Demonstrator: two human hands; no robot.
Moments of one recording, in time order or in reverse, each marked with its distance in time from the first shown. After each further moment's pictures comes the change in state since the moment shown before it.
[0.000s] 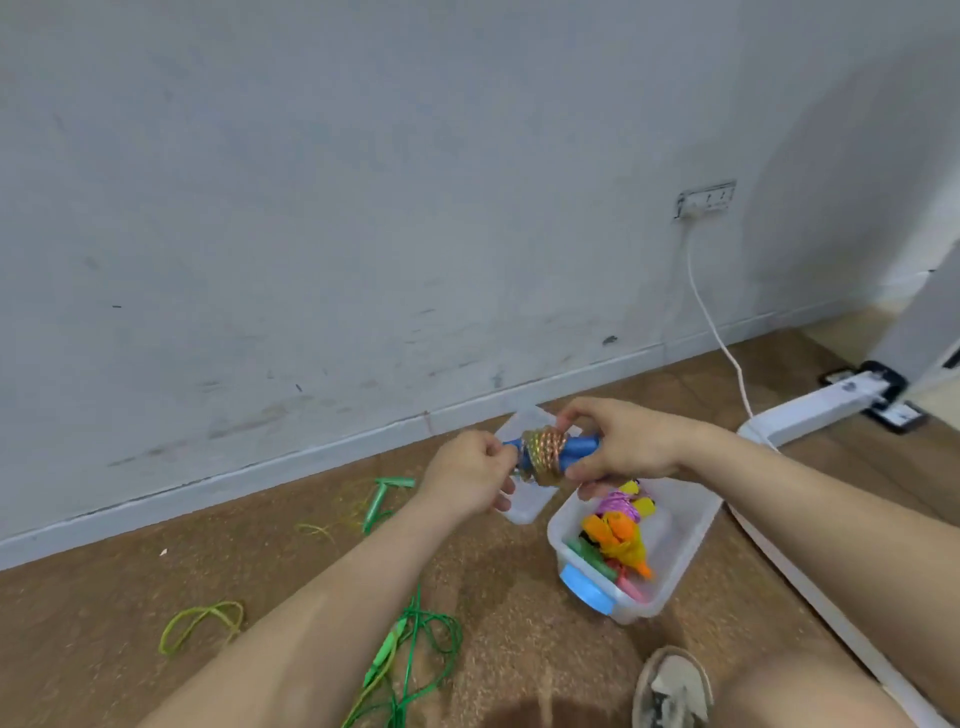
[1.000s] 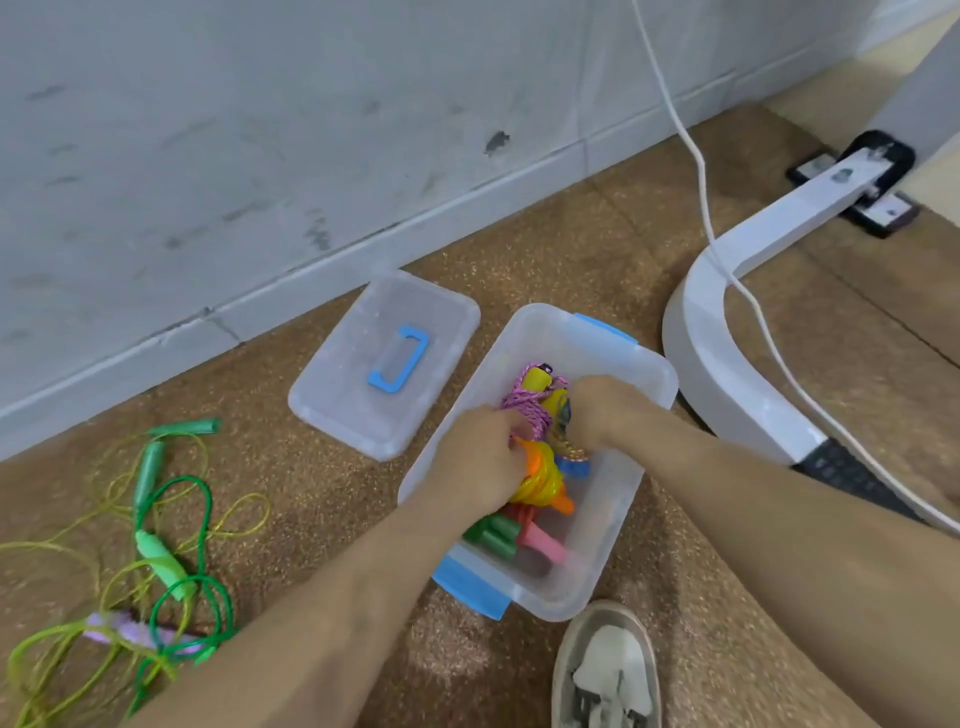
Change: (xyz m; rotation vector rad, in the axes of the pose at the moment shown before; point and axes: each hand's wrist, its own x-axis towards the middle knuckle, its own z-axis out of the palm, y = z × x) left_hand 0.188 -0.082 0.262 0.431 -0.355 0.173; right_hand 0.193 0.302 -0.034 -0.717 0.068 0.437
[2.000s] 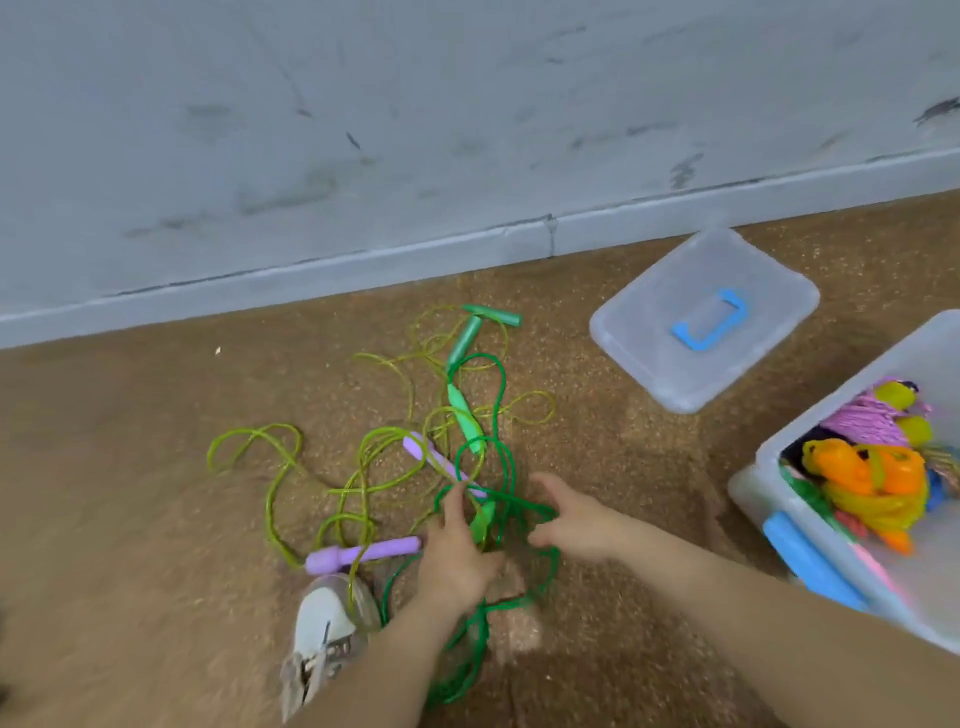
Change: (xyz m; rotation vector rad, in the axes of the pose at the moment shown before) left_hand -0.236 -0.284 0.019 -0.453 0.276 -0.787; right_hand -0.058 -0.306 0.156 0.587 -0.585 -0.314
